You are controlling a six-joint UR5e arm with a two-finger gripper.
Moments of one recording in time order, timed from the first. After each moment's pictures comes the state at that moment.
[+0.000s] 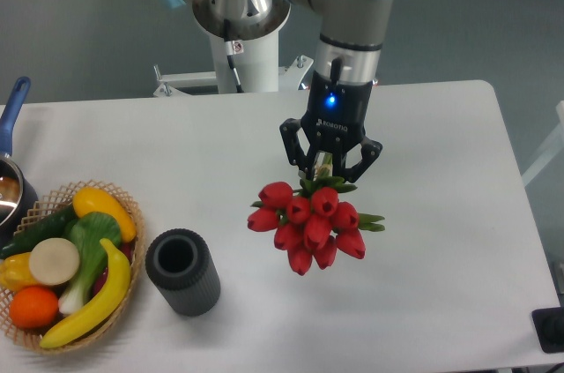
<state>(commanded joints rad) 2.60 -1.69 -1.64 -0.85 0.97 0.91</state>
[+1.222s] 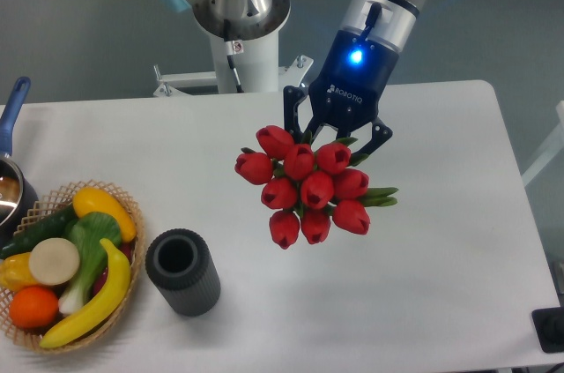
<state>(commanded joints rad) 2.68 -1.69 -1.65 -0.84 0.69 0.91</state>
